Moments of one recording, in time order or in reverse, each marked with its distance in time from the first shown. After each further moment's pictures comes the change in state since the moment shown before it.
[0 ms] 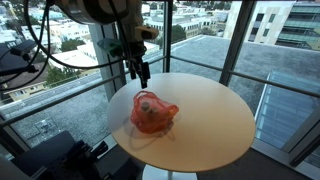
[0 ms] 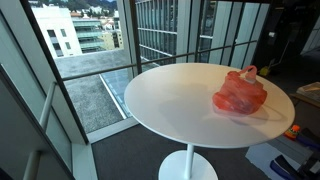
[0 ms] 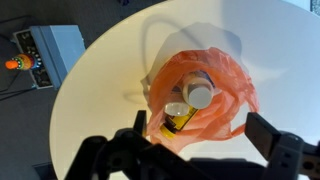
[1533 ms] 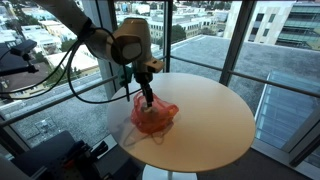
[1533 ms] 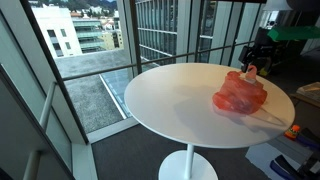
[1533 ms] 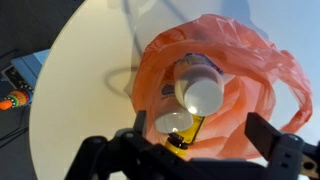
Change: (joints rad) arm 0.030 0.313 -0.019 0.001 0.000 0.334 0.304
